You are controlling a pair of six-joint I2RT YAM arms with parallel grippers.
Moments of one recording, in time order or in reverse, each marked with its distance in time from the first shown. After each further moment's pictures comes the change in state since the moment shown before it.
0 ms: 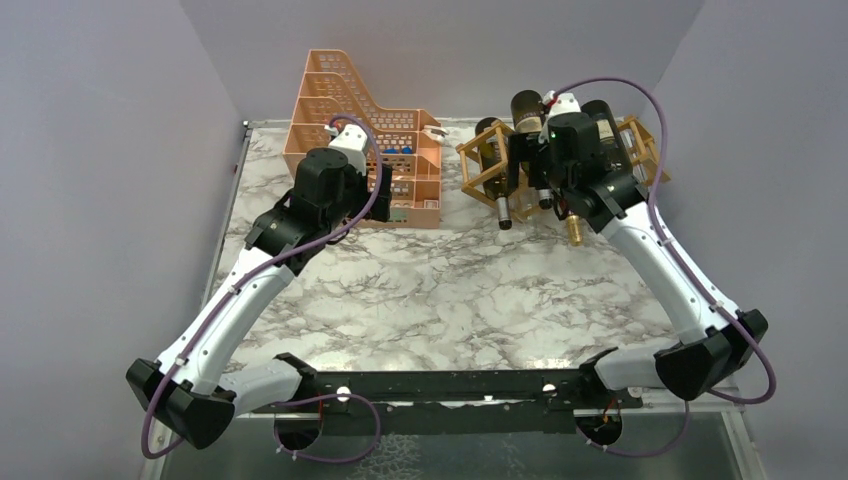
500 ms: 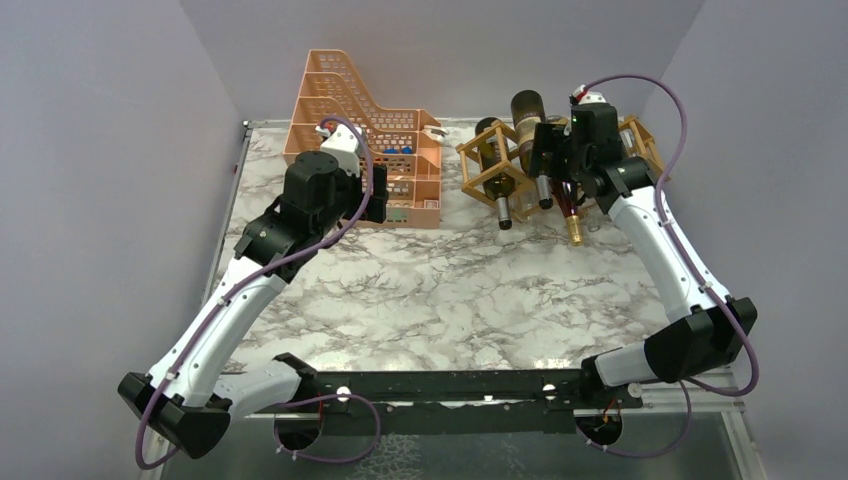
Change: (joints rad) left arm 0.001 -0.051 0.000 -0.008 0.009 0.005; right arm -0.228 0.095 0.011 -0.027 -0.093 0.055
